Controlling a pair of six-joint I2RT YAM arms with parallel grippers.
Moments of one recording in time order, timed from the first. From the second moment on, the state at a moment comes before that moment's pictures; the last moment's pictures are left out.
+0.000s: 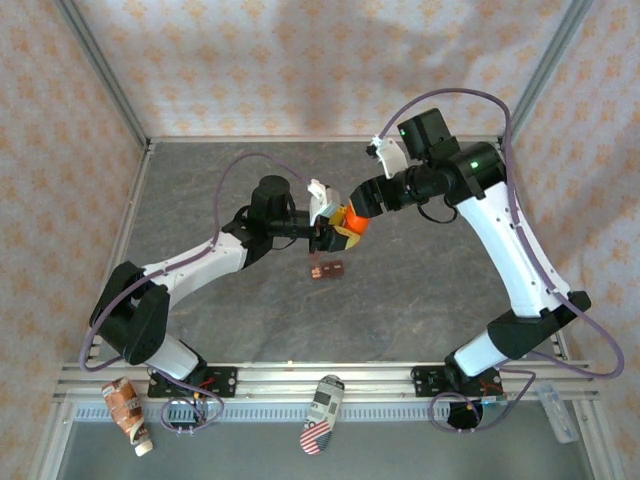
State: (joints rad) left arm -0.56 1.52 1.01 0.26 0.87 0.03; right arm 0.52 1.52 1.95 -1.36 -0.33 0.07
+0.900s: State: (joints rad) left arm -0.57 1.51 0.94 0.24 0.70 0.06; right arm 0.54 1.53 1.74 -1.16 -0.27 0.32
